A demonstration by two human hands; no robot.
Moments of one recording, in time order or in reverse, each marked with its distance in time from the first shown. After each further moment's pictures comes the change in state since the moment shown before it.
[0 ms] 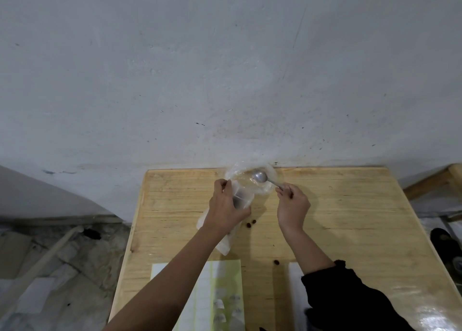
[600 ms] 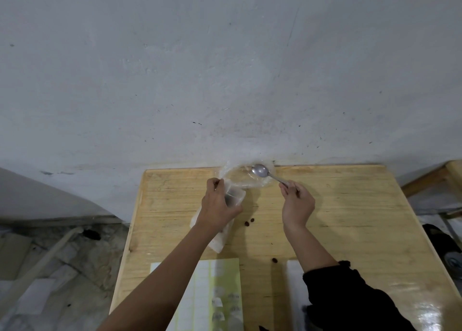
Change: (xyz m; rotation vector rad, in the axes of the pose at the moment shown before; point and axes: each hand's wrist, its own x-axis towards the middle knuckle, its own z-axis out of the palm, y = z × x) left_hand 0.002 -0.011 -0.005 0.018 0.002 -0.034; right_hand 0.007 -0.001 -0.006 0.376 0.139 0.199
